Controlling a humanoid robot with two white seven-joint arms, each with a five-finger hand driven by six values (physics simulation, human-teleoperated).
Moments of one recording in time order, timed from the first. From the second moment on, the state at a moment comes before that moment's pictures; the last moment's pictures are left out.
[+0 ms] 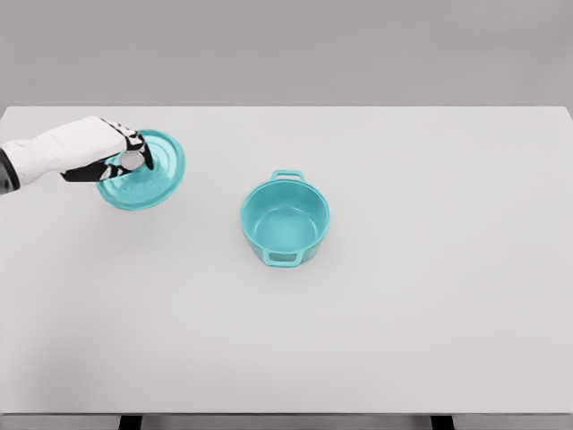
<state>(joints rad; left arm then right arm) -0.51 0.69 -0.26 -1.40 -0.46 -0.61 -0.61 0.01 0.00 -0.30 0.05 0.25 -0.01 0.09</state>
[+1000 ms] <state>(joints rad) -0.46 0.65 -0.26 -1.57 -0.41 -0.61 -0.61 0.01 0.00 -0.30 0.05 0.25 -0.01 0.09</state>
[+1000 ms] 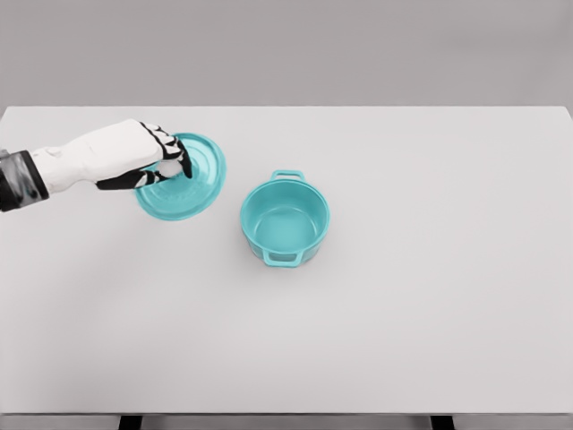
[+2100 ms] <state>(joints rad) -0.48 0.46 -0.34 -1.60 -0.48 -0.61 -0.61 0.01 0.00 -0.30 0.05 0.25 -0.01 0.09</state>
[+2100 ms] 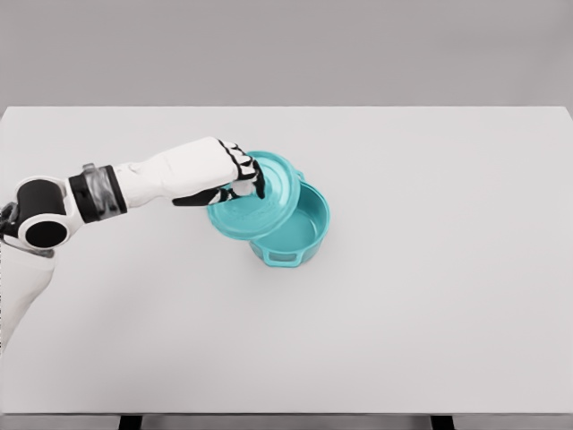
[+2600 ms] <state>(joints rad) -0.48 0.33 -0.35 -1.59 -0.57 -0.61 -0.61 0.01 0.00 -0.30 0.05 0.25 -0.01 0.09</state>
